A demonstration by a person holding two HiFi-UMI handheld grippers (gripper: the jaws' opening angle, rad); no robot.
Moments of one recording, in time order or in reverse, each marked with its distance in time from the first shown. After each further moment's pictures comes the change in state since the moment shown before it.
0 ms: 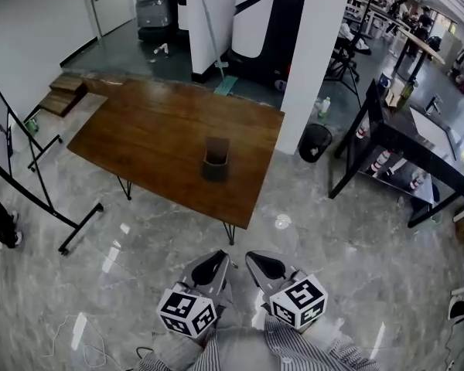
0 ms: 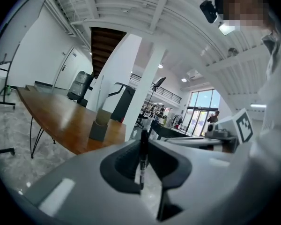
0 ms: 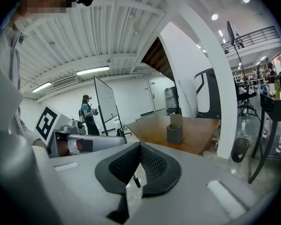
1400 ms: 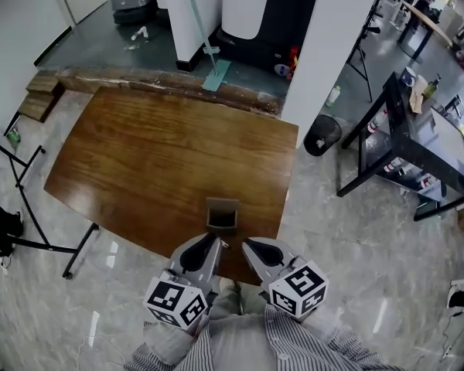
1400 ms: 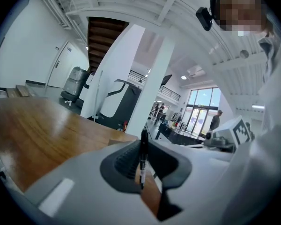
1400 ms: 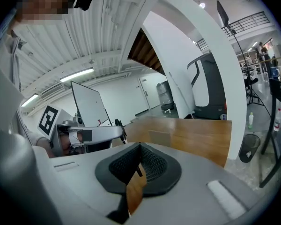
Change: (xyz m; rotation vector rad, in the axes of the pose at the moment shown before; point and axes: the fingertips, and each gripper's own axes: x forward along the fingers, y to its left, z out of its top) left arm 0.185 0.163 0.126 0.014 0.042 -0.037; right arm 0.195 -0.154 0.089 0.134 0.031 -0.018
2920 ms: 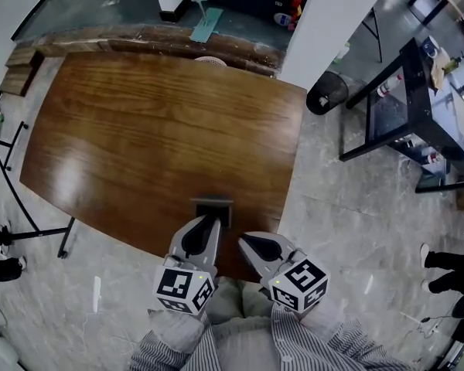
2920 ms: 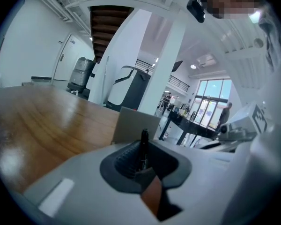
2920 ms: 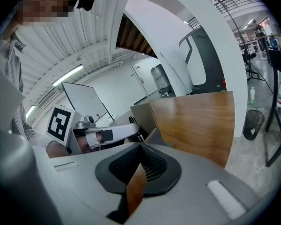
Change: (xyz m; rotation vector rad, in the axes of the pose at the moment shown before) left arm 0.077 0.051 -0.063 -0.016 0.131 0.092; right arm 0.040 -0.045 -0.056 0.147 0.158 0.040
